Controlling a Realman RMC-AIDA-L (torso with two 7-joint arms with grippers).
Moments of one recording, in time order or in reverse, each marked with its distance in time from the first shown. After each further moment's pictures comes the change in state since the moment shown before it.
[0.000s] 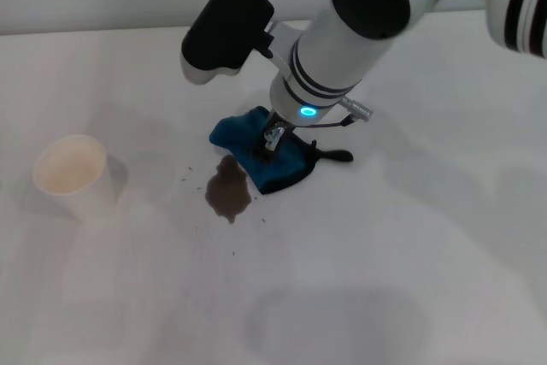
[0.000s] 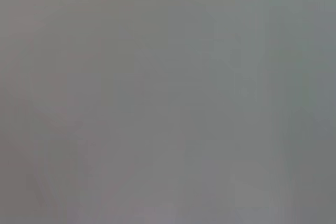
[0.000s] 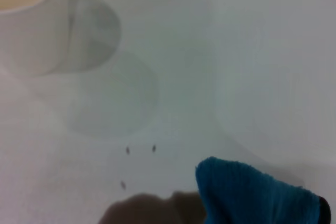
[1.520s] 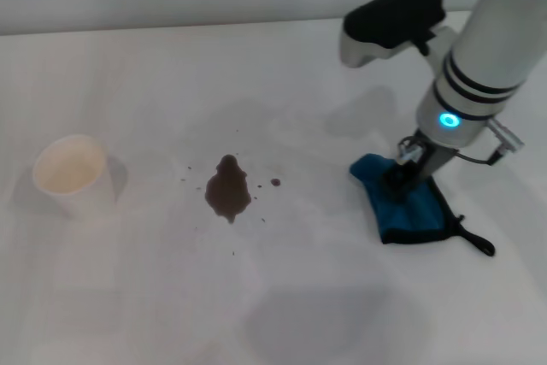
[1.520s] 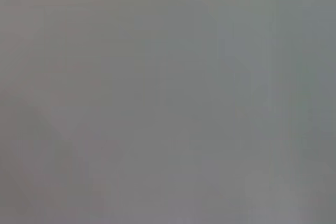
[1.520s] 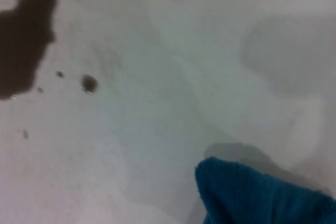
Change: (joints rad) left arm -0.032 0.004 -0.011 -0.061 -0.008 -0.023 -0.002; right arm -0.329 -0.004 0.487 -0.324 -0.346 0.587 0.161
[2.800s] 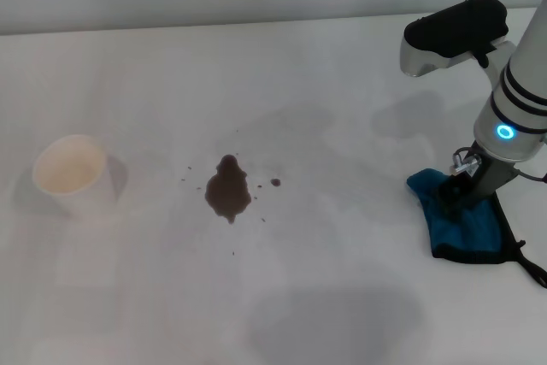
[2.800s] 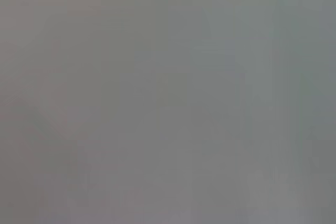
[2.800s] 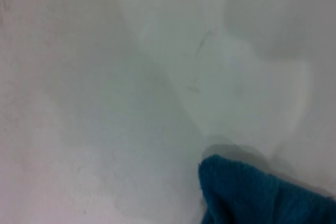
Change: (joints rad) left arm -0.005 0.001 0.000 -0.007 0.000 0.002 0.000; right arm -0.080 -0.011 0.094 -0.012 -0.086 0.073 0.016
